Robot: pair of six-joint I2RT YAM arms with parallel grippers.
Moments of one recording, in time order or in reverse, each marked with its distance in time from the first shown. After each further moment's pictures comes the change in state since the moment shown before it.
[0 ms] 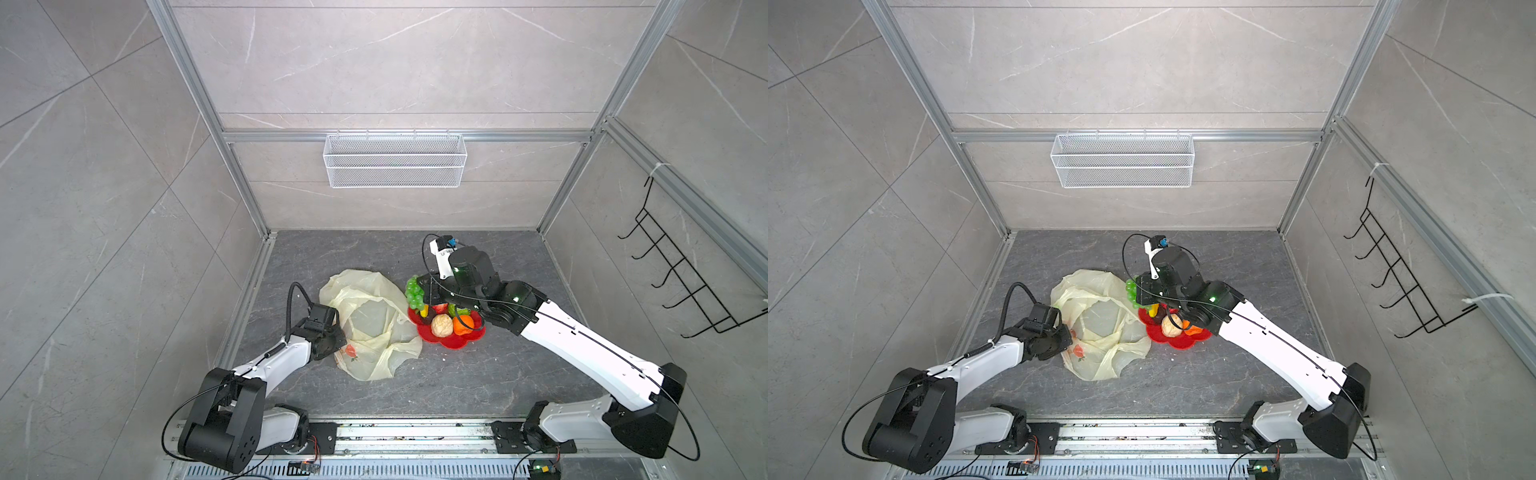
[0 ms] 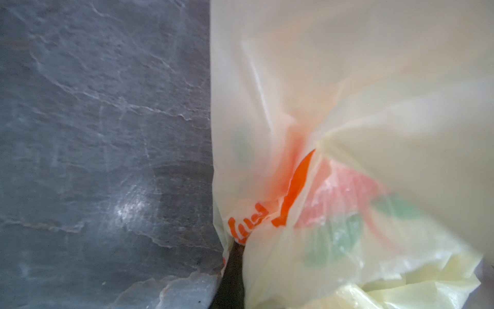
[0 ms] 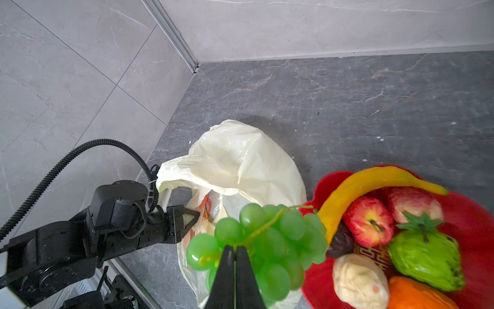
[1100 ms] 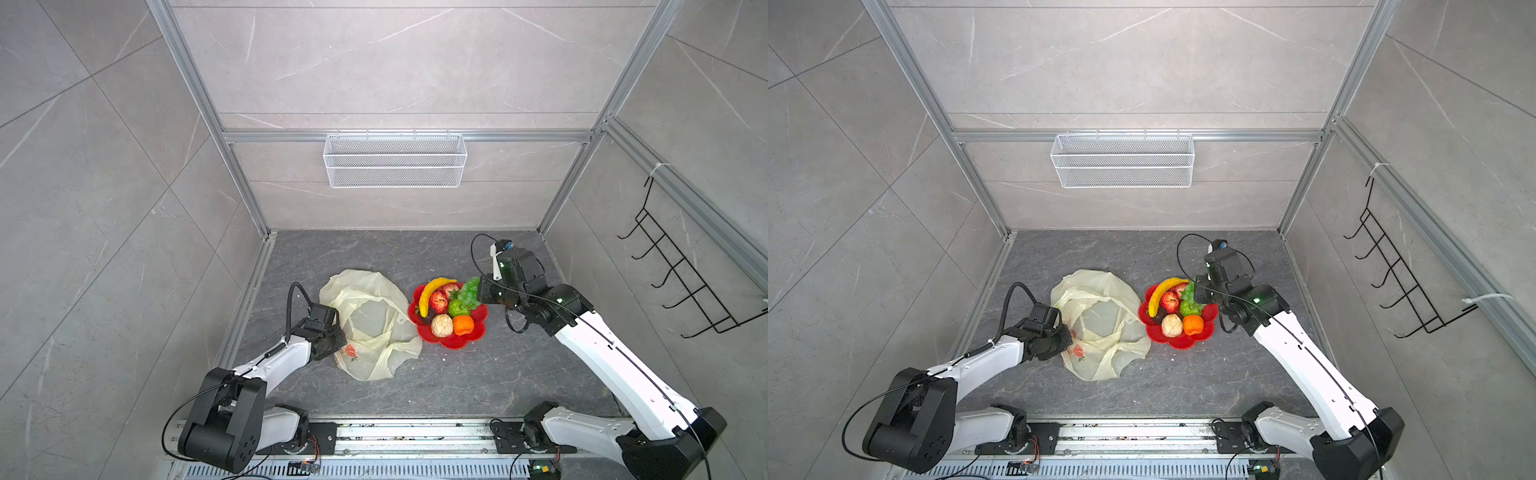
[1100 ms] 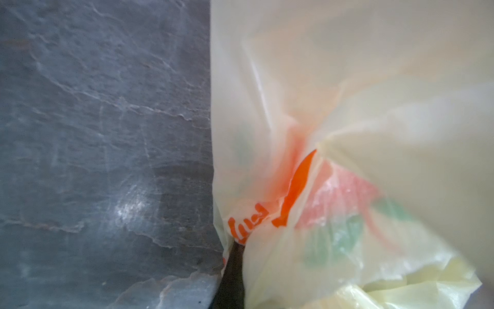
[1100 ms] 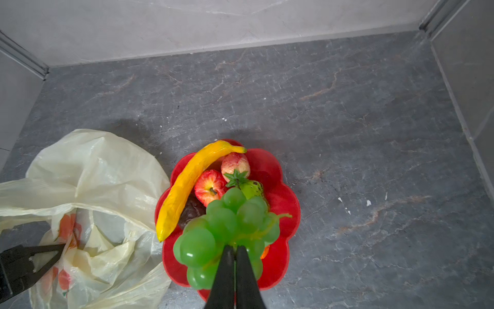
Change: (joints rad) left arm -0.003 0.001 0.000 0.000 -0.001 0.000; right arm -0.359 -0.144 -0.154 -0.194 0.117 -0.130
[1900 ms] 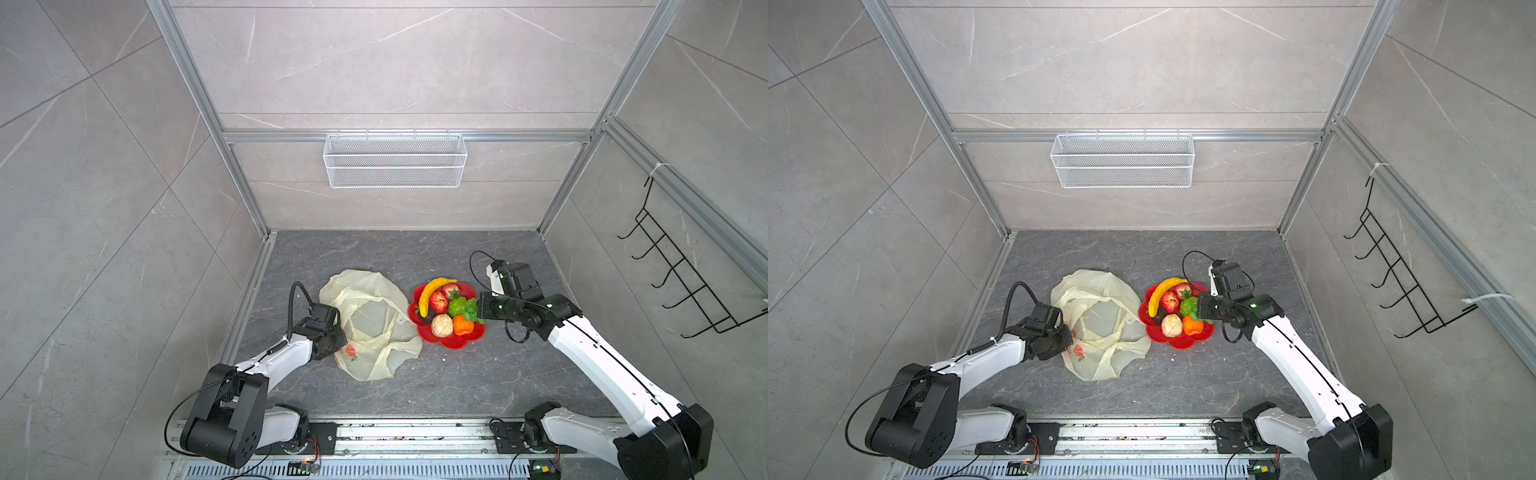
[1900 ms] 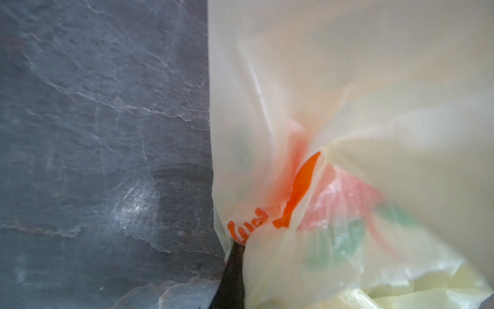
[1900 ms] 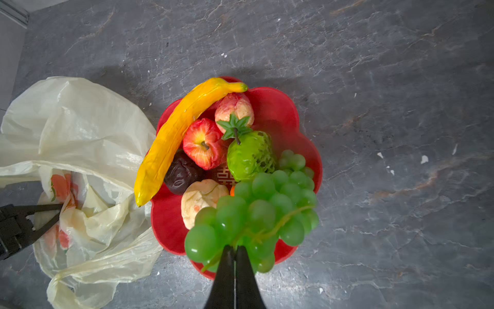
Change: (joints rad) left arm -0.005 0.026 0.011 -0.001 -0.007 0.000; right arm -0.060 -0.035 -0.207 0.042 -0.217 0.001
